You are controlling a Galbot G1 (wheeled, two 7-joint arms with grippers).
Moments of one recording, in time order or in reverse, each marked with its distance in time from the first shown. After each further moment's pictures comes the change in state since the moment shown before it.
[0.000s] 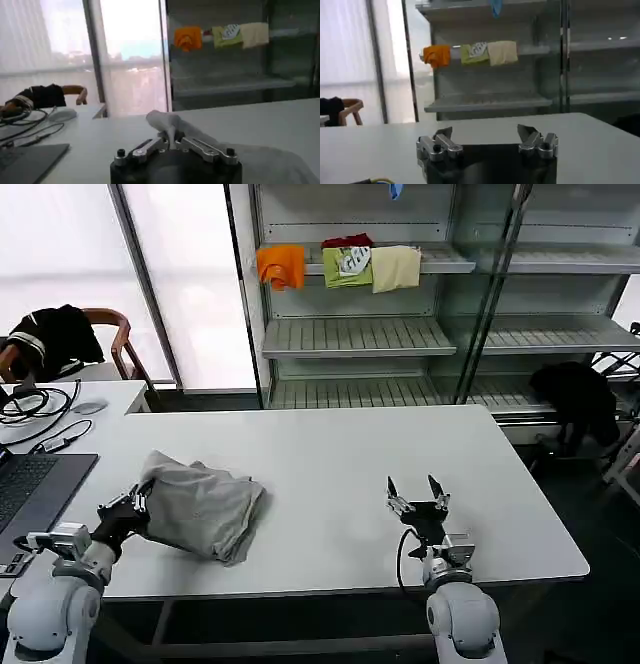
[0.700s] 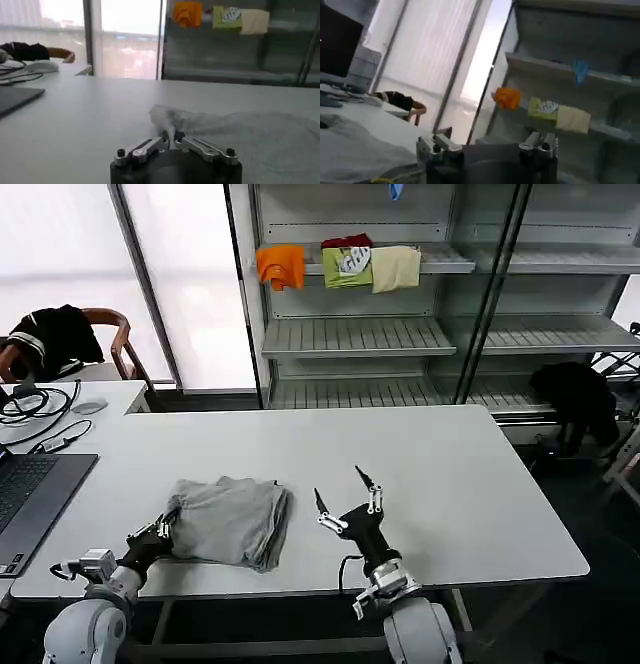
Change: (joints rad) left arm 0.061 -0.064 0.068 0.093 -0.103 -0.059 -0.019; right arm -0.032 0.029 -0.205 0.035 -0.357 0.231 -0.121
